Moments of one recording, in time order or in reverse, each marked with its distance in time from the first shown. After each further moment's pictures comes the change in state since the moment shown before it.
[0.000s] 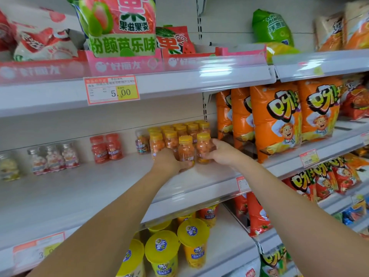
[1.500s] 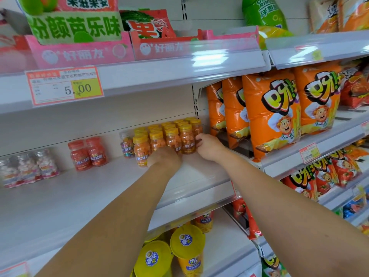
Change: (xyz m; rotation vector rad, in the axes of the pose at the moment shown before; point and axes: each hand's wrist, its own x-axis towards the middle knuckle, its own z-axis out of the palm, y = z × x) left_hand 0.063 0.008 0.039 0.569 0.127 -0.126; right_hand 0.047 0.006 0.006 -0.391 0.161 -0.108
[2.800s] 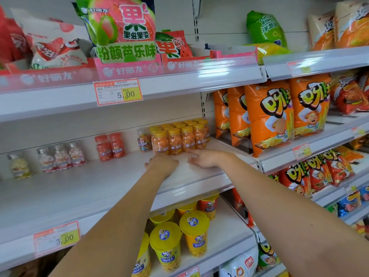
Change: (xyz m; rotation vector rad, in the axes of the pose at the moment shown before) left_hand -0.042 -0.056 -0.013 -0.228 -0.113 -0.070; right_hand -0.051 -0.033 0.004 -0.353 -0.450 -0.031
